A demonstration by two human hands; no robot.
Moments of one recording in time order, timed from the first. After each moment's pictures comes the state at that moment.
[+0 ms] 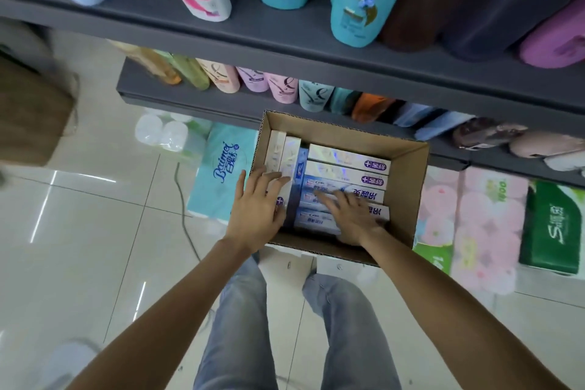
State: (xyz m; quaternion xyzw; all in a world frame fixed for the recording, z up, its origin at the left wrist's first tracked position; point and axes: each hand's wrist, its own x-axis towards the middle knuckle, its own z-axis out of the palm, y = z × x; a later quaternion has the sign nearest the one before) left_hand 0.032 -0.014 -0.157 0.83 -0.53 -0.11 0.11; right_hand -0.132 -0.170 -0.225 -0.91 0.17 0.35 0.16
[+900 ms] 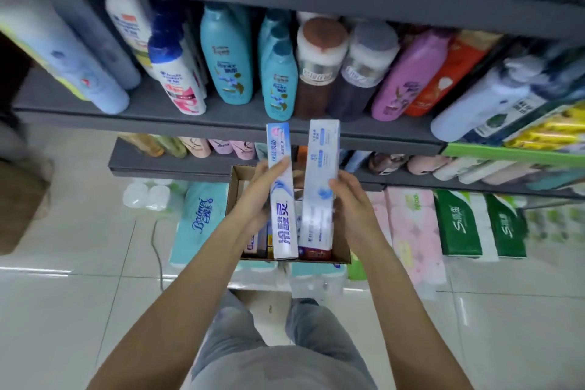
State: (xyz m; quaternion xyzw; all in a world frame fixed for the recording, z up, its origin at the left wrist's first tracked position) left_hand 0.001 -0.094 0.044 0.54 -0.05 -0.60 0.59; right_hand -0.149 -0.156 0.046 -0.42 0.48 -0.27 0.72
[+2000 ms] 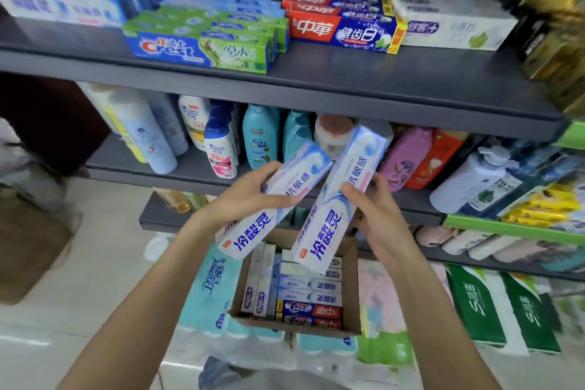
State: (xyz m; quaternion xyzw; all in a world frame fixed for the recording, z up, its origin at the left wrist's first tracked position) left_hand 0.071 -0.084 0.165 0.67 -0.49 -0.41 0.39; right_hand -0.129 -0.179 0.166 -0.51 0.38 -0.30 0.71
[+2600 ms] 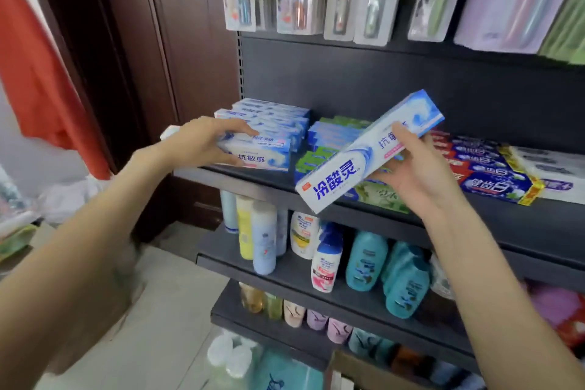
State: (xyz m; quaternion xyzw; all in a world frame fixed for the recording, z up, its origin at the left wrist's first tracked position) left_hand 0.368 0.020 0.350 0.78 -0.58 0.06 0.23; right_hand 0.100 -0.179 0.352 -0.51 0.14 -0.36 0.77
